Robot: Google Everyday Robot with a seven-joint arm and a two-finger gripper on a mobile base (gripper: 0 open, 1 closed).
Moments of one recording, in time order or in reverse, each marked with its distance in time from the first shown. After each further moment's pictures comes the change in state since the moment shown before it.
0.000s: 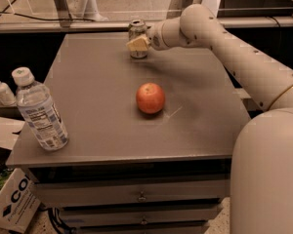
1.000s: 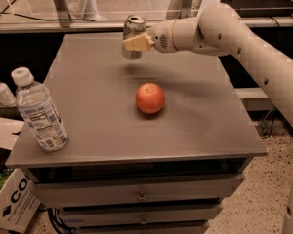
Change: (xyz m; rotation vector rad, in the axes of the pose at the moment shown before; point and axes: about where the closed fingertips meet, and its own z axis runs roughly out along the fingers) arm -0.031 0.069 -0.065 -0.189 -0.142 0.083
